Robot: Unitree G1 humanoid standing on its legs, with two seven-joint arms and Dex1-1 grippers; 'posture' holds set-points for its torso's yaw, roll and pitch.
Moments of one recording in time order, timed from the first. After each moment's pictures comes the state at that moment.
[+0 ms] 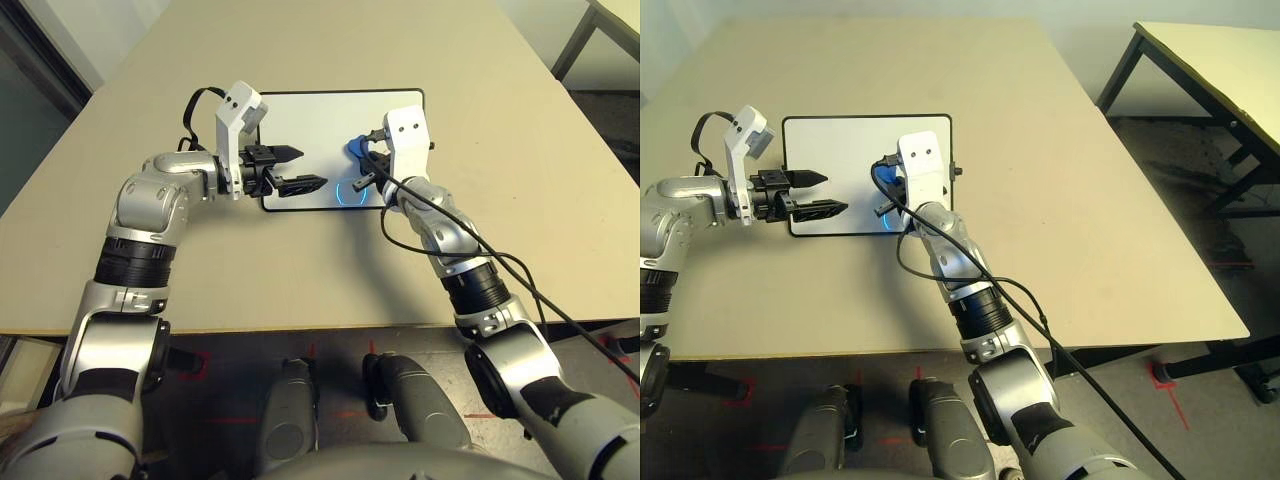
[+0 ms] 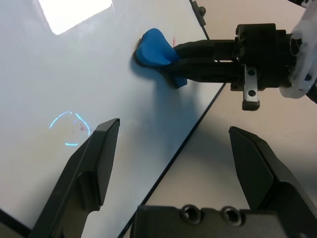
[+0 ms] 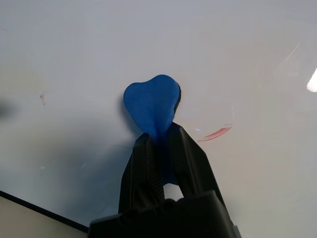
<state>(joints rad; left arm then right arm) -0.75 0.65 -0.06 0.18 -0.35 0.70 -1.00 -0.74 -0.05 0.21 0.25 -0.12 0.59 0.20</state>
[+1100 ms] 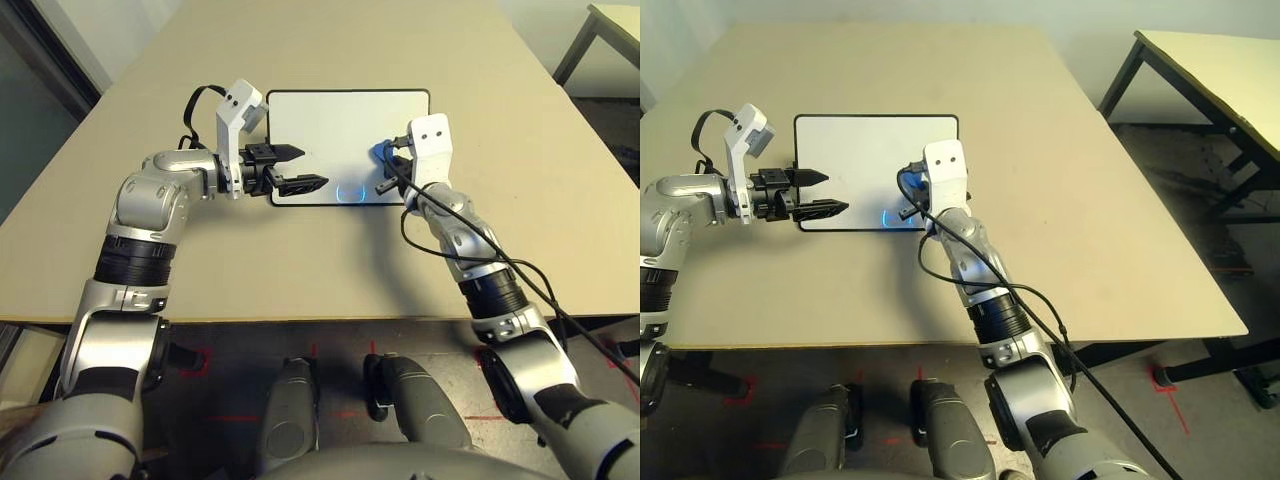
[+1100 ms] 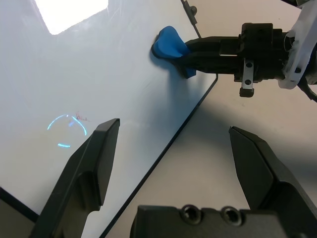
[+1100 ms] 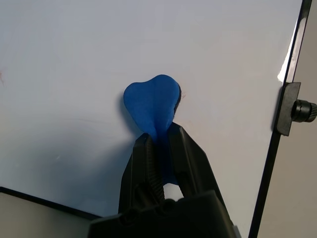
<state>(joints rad) -0.76 0.65 -0.06 0.18 -0.35 0.70 -1.01 -0.68 -0.12 0.19 0.21 -0.13 0.60 0.18</state>
